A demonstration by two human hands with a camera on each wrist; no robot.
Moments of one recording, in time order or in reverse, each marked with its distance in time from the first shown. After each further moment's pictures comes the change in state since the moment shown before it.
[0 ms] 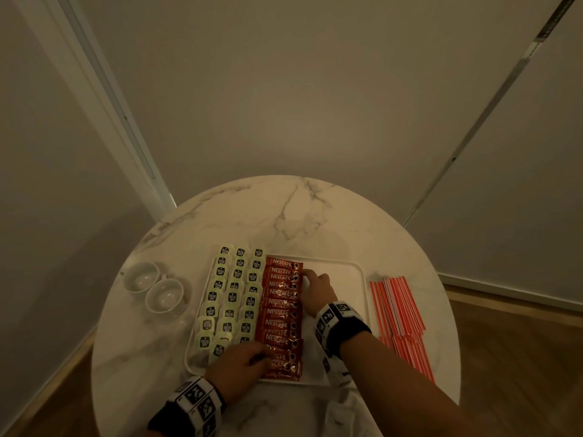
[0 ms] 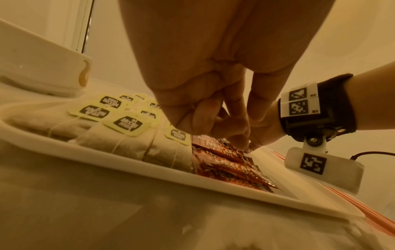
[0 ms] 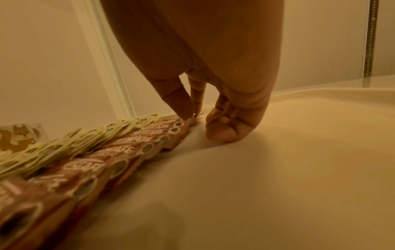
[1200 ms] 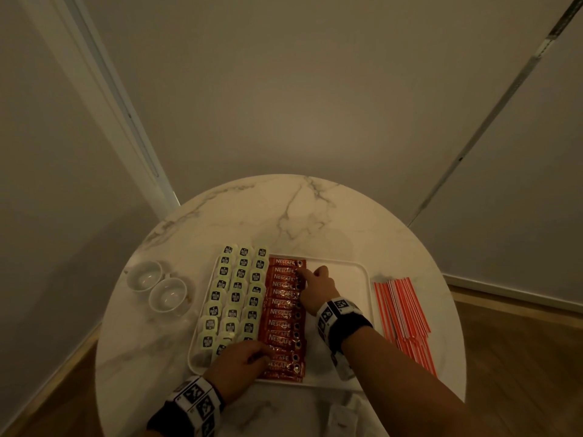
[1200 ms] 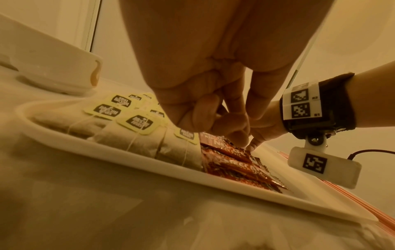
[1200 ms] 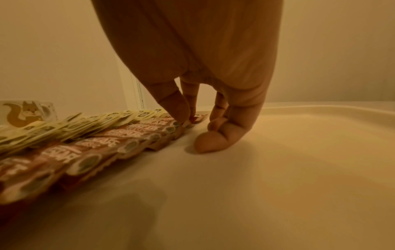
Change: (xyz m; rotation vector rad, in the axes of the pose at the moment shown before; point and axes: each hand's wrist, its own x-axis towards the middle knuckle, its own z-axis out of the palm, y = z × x) left_hand 0.002 -0.008 -0.004 -0.039 0.023 -0.051; right_hand 0.003 -0.006 -0.008 -0.198 -0.056 -0.108
